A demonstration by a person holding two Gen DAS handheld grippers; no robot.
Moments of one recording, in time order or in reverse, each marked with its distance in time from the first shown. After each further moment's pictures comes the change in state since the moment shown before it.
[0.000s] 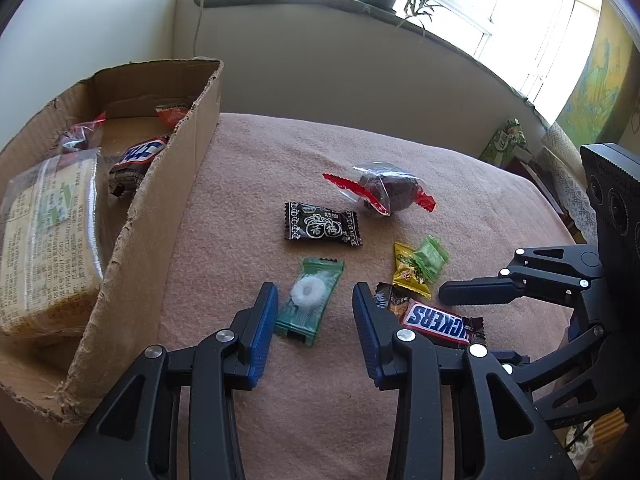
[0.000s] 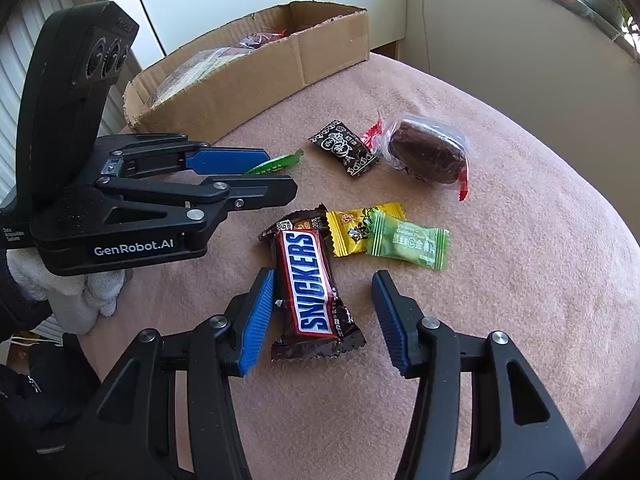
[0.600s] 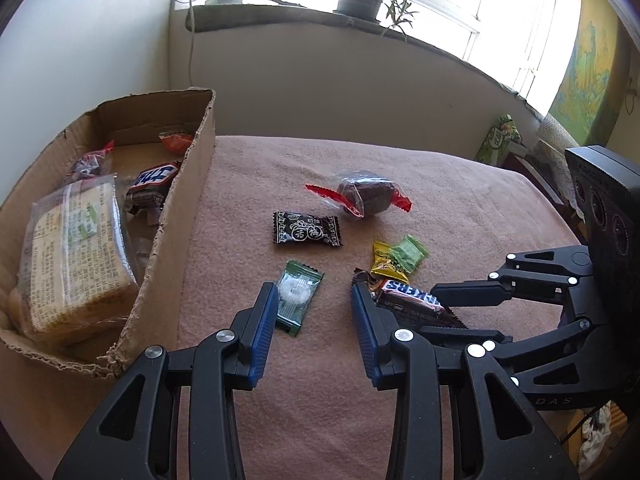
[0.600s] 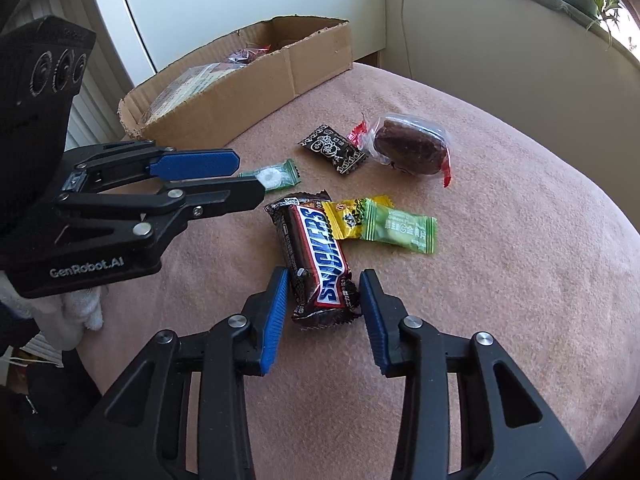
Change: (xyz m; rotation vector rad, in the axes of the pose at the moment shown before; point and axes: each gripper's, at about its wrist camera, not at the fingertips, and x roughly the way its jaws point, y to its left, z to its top) left arm -0.015 -0.019 -0.004 0.059 -0.046 0.042; right arm -0.012 0.003 -0.017 0.053 -0.064 -0.035
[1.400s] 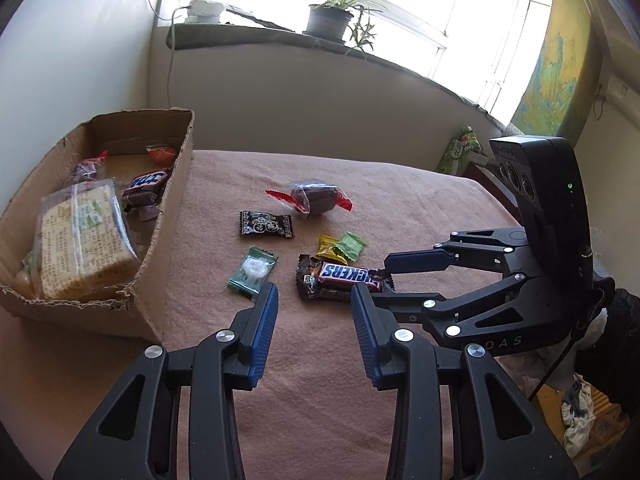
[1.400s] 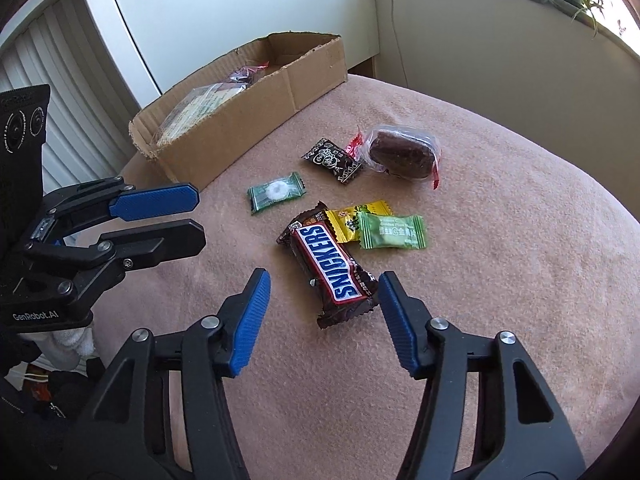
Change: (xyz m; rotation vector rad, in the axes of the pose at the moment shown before) left arm -0.050 -0.012 -0.019 0.021 -0.064 -0.122; right arm -0.017 0.000 0.004 0.056 -0.026 0.017
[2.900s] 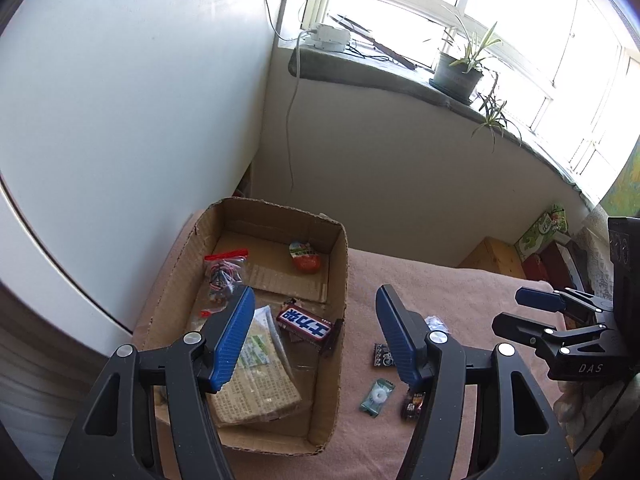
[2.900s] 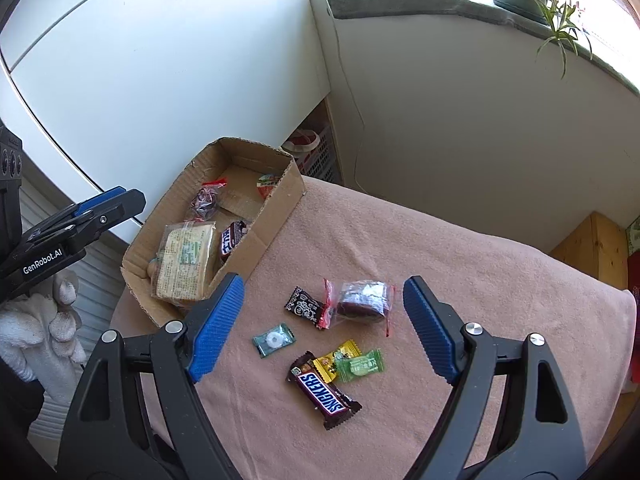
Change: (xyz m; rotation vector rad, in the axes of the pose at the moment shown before) left arm -0.040 0.093 0.138 -0.235 0.026 0.278; right arm -0.057 -0.023 0.139 0.207 -0.001 -0.087
